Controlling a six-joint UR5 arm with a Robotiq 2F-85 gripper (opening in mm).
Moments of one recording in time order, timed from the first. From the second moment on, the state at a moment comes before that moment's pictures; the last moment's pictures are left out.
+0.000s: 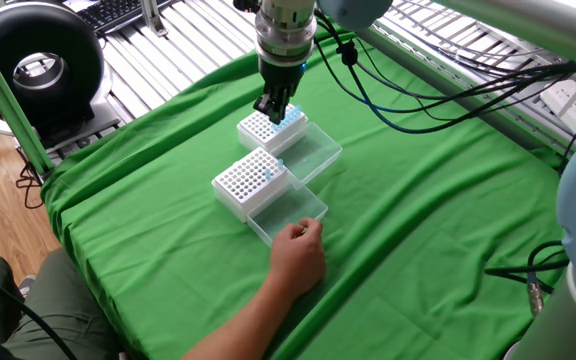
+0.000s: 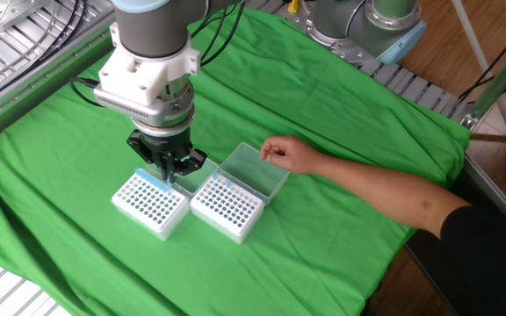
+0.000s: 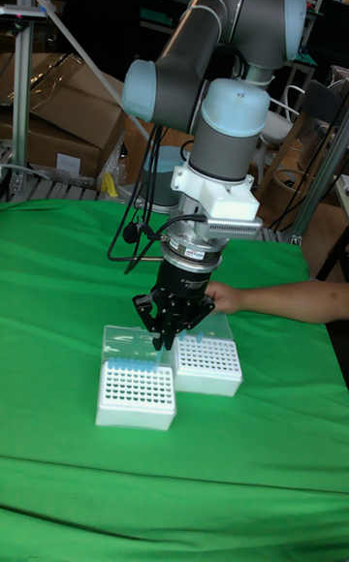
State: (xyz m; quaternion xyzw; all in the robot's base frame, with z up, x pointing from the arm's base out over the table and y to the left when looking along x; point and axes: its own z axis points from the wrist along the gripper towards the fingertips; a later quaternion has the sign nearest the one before) arm 0.594 0.019 0.098 -0.17 0.98 -0.01 0.06
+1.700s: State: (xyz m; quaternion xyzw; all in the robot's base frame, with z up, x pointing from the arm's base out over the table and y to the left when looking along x) arm 0.513 0.091 0.079 -0.07 1.00 0.02 0.02
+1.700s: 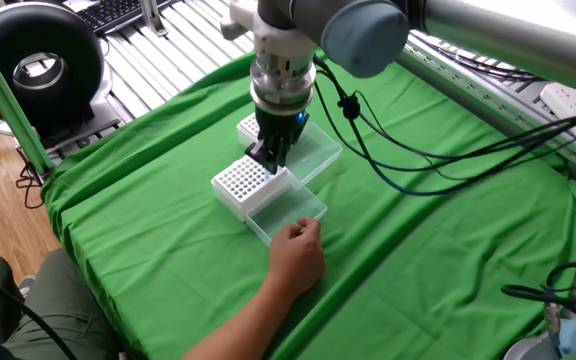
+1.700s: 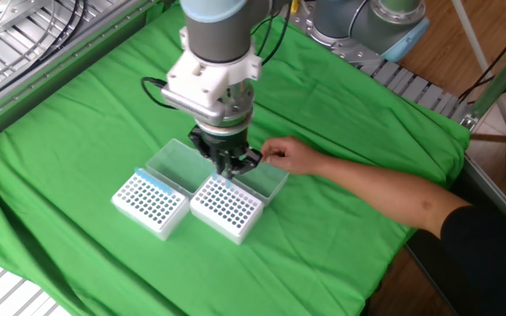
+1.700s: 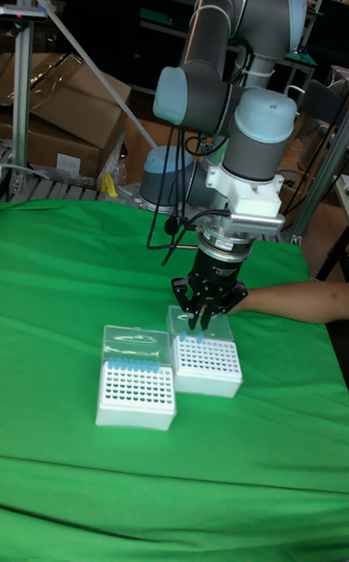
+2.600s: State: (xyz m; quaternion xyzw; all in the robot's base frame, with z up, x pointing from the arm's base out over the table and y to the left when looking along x) arm 0.514 0.098 0.067 -0.06 1.00 0.02 0.03
